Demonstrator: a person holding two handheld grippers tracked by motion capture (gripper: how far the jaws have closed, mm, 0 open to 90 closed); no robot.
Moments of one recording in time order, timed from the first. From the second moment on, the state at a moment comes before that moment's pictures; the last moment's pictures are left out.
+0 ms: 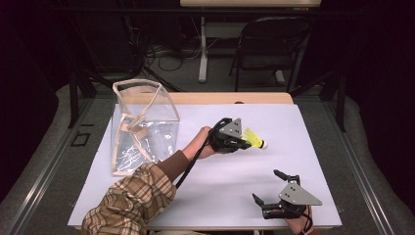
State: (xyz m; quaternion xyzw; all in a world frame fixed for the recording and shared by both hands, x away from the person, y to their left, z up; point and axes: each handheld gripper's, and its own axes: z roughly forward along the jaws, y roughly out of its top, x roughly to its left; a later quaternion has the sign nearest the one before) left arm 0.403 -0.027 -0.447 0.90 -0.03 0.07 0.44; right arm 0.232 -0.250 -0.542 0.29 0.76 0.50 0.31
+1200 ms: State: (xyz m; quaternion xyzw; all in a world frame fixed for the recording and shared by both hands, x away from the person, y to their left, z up) left arm 0.414 -0.014 -0.427 0.89 -0.02 0.10 0.44; right arm 0.232 -0.250 -0.542 0.29 0.76 0.50 0.31
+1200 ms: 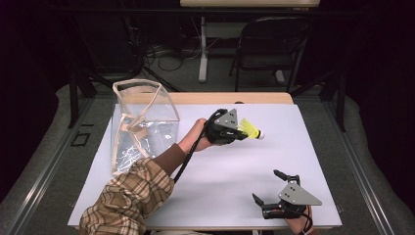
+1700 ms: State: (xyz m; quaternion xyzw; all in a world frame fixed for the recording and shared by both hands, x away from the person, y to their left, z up) left arm 0.419 -0.006 -0.421 0.89 -0.01 0.11 0.44; right arm 0.232 -0.250 -0.542 0.29 0.76 0.50 0.31
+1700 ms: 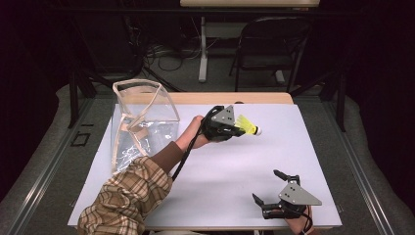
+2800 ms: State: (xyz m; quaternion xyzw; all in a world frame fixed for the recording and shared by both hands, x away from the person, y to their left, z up) left arm 0.429 0.019 -0.403 0.88 0.01 0.14 0.45; right arm 0.233 -0.250 -0.542 0.29 0.76 0.49 0.31
